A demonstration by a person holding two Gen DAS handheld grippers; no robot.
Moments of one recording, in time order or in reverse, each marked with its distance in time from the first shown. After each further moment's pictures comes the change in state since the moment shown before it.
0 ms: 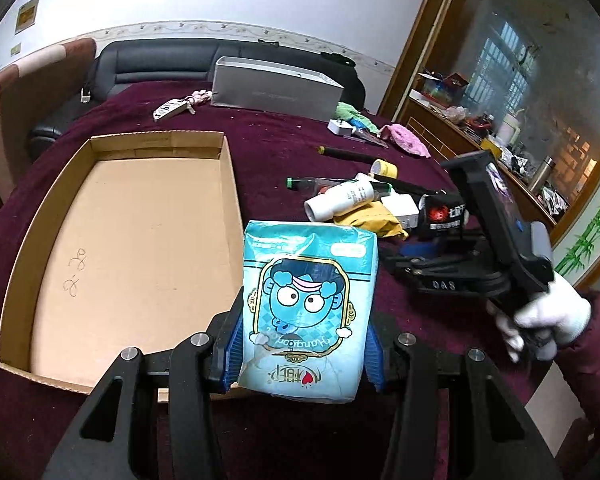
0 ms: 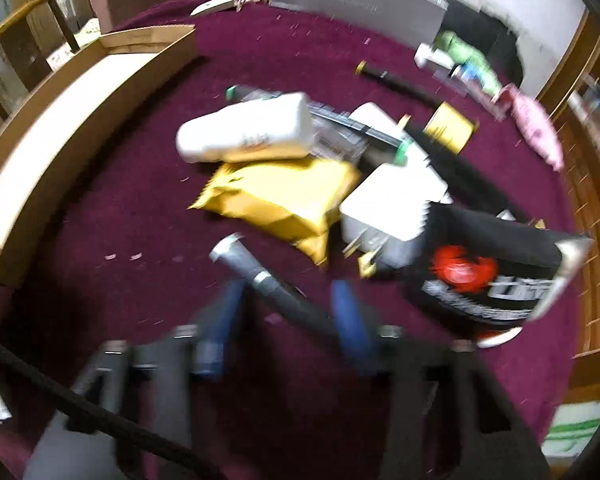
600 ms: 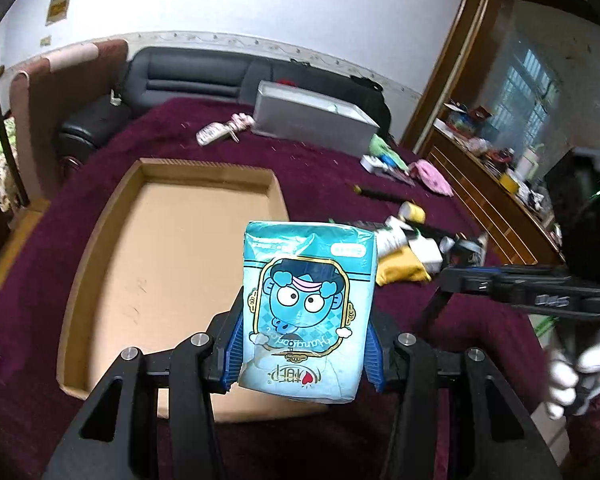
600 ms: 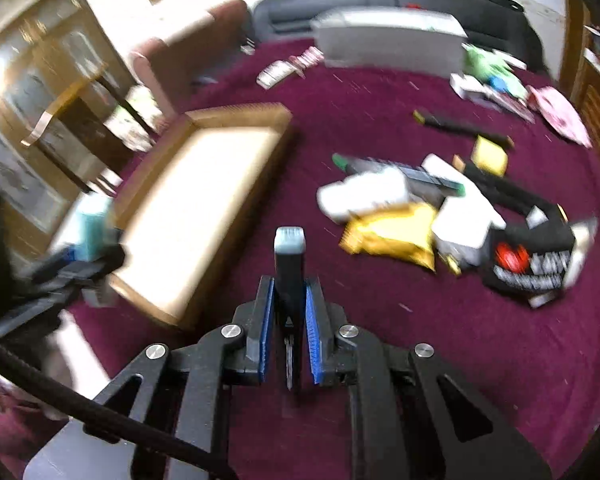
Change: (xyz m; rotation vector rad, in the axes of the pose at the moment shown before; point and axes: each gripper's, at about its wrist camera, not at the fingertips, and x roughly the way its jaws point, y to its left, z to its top) left arm -0.037 0.040 0.031 -0.075 -0.071 0.071; right arm -0.094 0.043 0.014 0.145 -0.177 0.314
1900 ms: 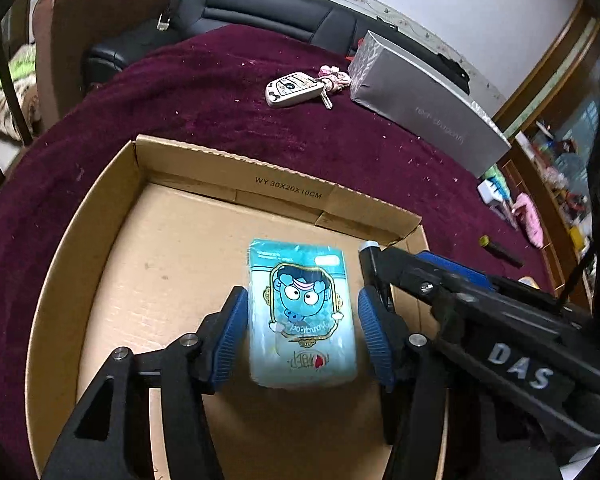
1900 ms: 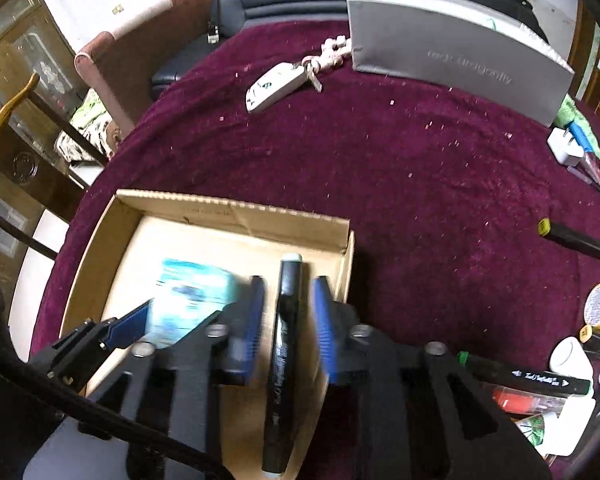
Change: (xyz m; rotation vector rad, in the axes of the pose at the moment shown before) left arm 0.175 0.105 0.077 -0.256 0.200 0.087; right arm 0.192 0.037 0.147 0.066 0.064 -0.149
